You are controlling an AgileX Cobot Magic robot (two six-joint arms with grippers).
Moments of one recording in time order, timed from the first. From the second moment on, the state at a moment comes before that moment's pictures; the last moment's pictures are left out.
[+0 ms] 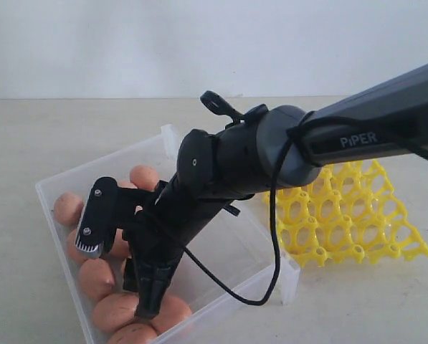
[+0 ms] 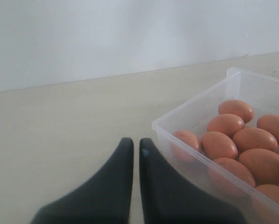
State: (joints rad) left arm -0.03 0.00 0.00 -0.14 0.27 0.25; right arm 0.73 2.05 -1.26 0.63 0.45 -1.25
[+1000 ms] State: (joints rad) left arm -0.03 0.00 0.00 -0.14 0.27 0.25; right arm 0.15 1.50 -0.77 1.73 0.46 -1.74
